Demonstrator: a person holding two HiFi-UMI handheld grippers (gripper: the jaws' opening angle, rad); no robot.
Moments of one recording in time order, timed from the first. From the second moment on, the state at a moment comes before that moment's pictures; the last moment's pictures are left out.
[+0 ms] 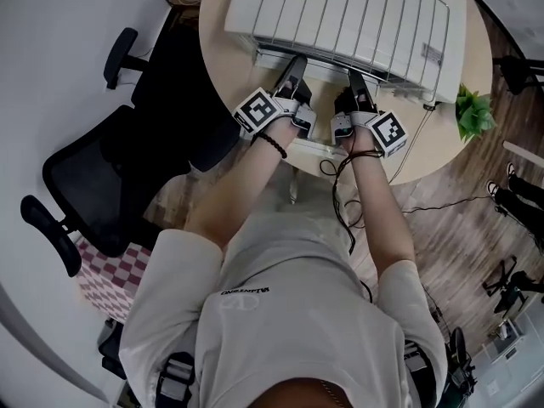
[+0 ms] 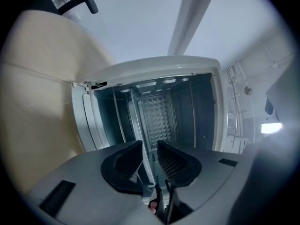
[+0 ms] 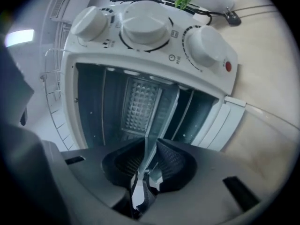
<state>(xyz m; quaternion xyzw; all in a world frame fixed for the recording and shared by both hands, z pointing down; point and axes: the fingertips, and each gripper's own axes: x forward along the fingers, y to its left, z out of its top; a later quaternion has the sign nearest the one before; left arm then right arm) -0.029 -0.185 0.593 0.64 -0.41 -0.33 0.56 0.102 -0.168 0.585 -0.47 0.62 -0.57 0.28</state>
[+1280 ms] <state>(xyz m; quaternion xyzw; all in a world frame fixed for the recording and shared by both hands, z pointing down) -0.020 -0.226 0.611 0.62 -0.39 -0.36 0.57 0.117 -0.205 0.610 -0.49 0.56 -0.57 0.35</state>
